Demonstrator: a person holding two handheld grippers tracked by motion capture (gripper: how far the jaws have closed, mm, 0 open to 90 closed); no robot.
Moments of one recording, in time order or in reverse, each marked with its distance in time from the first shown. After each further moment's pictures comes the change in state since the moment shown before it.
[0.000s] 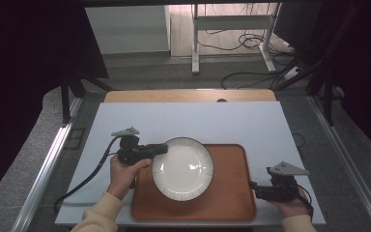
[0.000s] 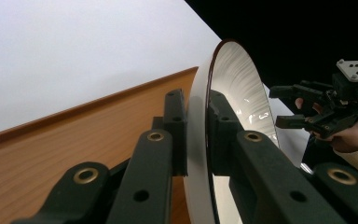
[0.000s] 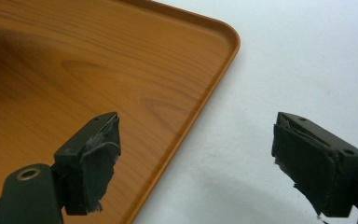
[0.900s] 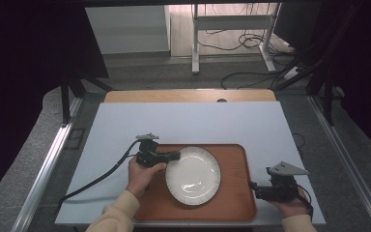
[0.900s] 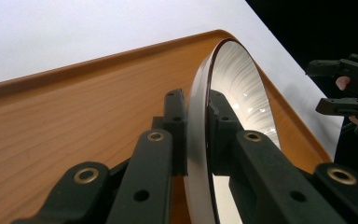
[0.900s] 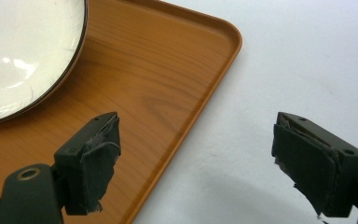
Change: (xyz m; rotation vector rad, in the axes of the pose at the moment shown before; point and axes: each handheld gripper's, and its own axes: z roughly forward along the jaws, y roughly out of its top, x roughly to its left) left arm 0.013 -0.019 0.059 0.122 0.030 -0.044; right arm 0.000 0.000 0.001 0.005 0.007 -0.007
